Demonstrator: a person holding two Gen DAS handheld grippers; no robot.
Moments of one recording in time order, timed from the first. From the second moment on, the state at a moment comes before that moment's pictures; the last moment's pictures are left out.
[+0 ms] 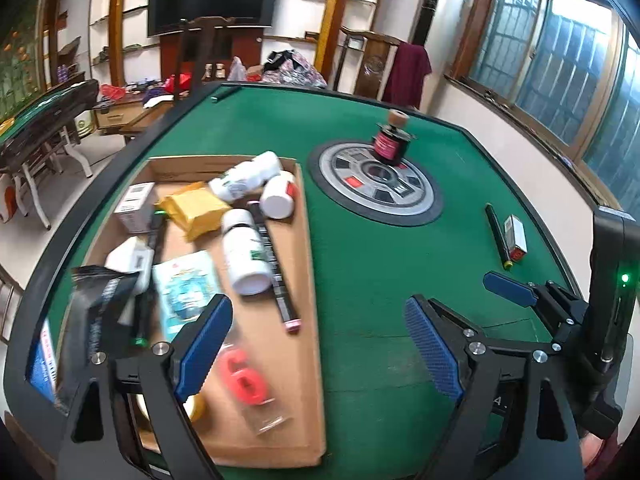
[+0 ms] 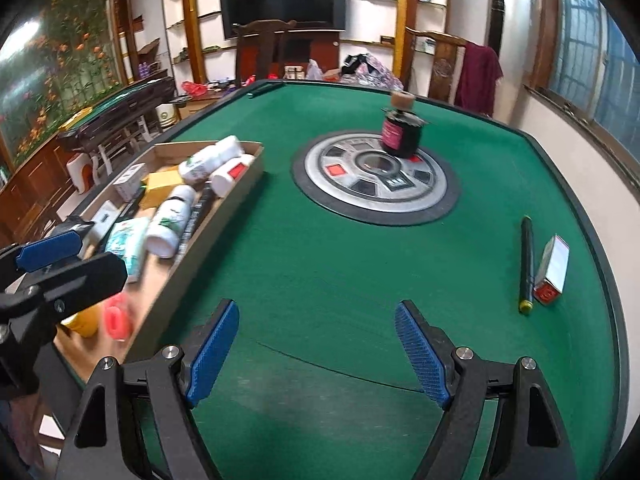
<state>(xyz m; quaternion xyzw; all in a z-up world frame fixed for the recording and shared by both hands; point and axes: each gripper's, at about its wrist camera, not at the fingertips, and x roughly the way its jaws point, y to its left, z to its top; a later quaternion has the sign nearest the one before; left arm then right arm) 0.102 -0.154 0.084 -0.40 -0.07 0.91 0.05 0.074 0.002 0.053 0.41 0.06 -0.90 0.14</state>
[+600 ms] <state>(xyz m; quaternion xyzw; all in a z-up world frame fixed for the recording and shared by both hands) 0.047 -0.069 0.063 -0.44 -0.03 0.89 0.12 0.031 0.089 0.033 0.45 0.02 -0.89 0.07</state>
